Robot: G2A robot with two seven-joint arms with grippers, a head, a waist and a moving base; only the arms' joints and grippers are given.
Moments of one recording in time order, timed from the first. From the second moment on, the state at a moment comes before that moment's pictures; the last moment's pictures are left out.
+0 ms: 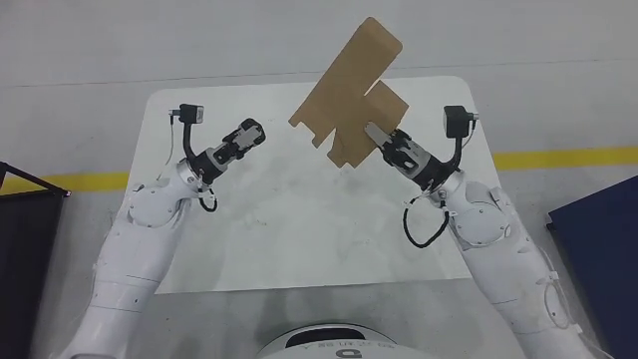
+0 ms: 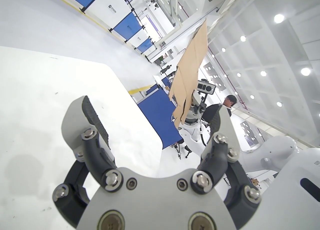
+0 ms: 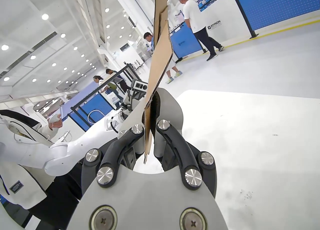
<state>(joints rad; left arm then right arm) 1.33 -1.13 -1.37 -1.46 -0.16 -0.65 -0.67 -1.46 -1.14 1.31 -1.77 -0.28 -0.62 0.26</state>
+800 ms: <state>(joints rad) 1.21 -1.15 -1.24 -1.43 -0.38 -0.70 -0.87 -1.49 -1.13 1.26 -1.78 -0.09 -0.64 0.47</state>
